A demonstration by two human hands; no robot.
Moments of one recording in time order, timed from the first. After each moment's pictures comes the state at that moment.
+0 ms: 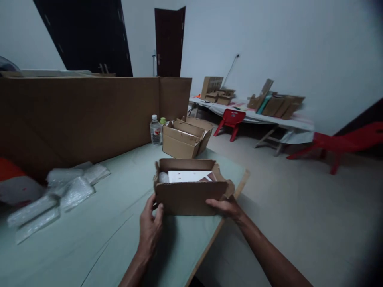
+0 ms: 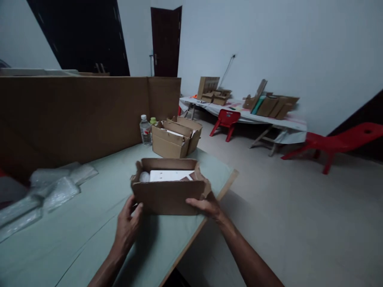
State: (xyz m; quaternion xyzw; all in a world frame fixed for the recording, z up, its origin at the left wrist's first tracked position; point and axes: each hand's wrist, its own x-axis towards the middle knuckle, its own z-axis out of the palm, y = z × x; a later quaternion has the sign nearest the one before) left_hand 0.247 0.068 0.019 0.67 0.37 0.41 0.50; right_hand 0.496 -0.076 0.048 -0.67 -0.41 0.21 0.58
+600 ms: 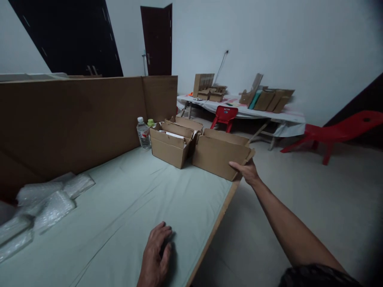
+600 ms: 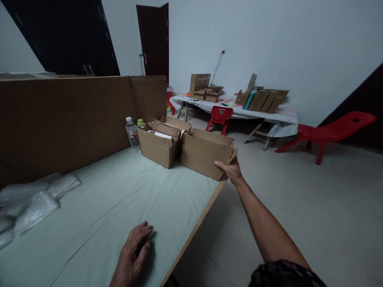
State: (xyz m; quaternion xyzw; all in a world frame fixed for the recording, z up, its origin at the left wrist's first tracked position) left_hand 0.251 0.024 -0.046 0.84 0.18 0.38 0.34; right_hand 0.711 -0.093 0.051 -0.71 -0.26 -0.04 0.65
